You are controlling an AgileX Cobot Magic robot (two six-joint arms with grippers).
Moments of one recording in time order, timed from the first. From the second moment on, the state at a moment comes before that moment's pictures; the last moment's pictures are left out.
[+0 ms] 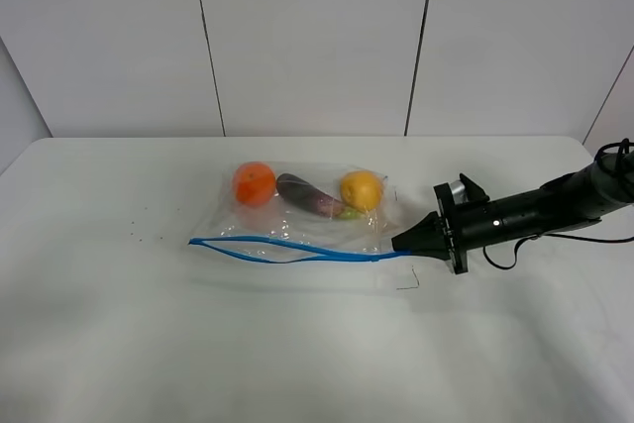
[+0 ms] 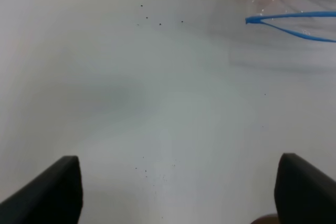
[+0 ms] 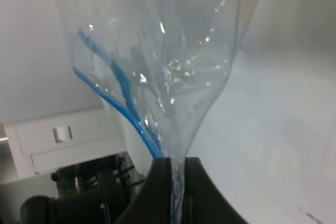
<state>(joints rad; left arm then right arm) -0.03 -0.01 -0.49 0.01 1.05 0.01 -0.10 2.30 -1.14 1.35 1.22 -1.04</state>
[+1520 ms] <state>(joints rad) -0.03 -0.01 -0.49 0.01 1.05 0.01 -0.04 2.16 -1.14 1.43 1.22 -0.90</state>
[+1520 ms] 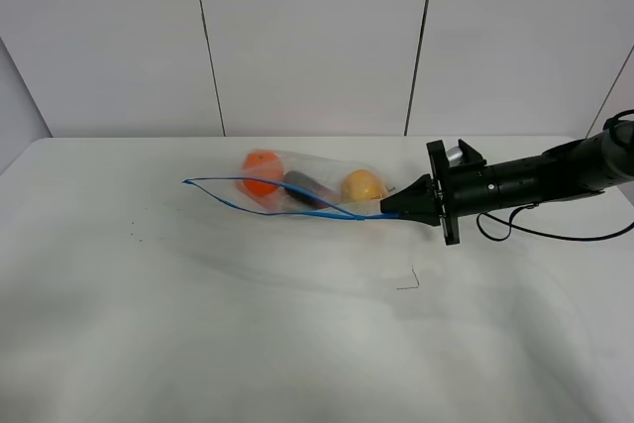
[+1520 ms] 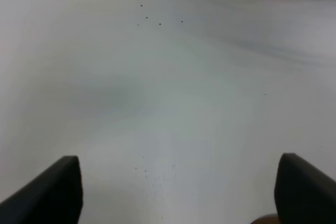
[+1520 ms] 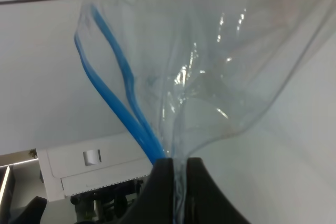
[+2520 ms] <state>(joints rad) -0.03 -0.01 -0.49 0.01 1.05 0.01 -0.04 2.10 -1.14 1.43 1.20 -0.90</state>
